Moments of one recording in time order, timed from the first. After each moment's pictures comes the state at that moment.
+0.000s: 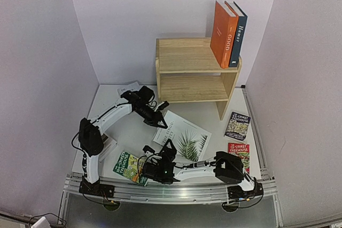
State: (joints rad) left arm -0.65 2.05 1.91 -1.06 0.83 -0.21; right arm 1.43 2.19 1.57 -0.49 1.39 -0.07
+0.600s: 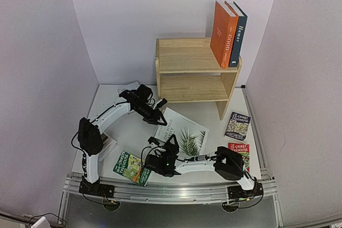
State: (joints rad) left arm -0.63 2.05 1.91 -1.02 0.83 -0.24; right arm 1.34 2.18 1.56 -0.48 1.46 -0.05
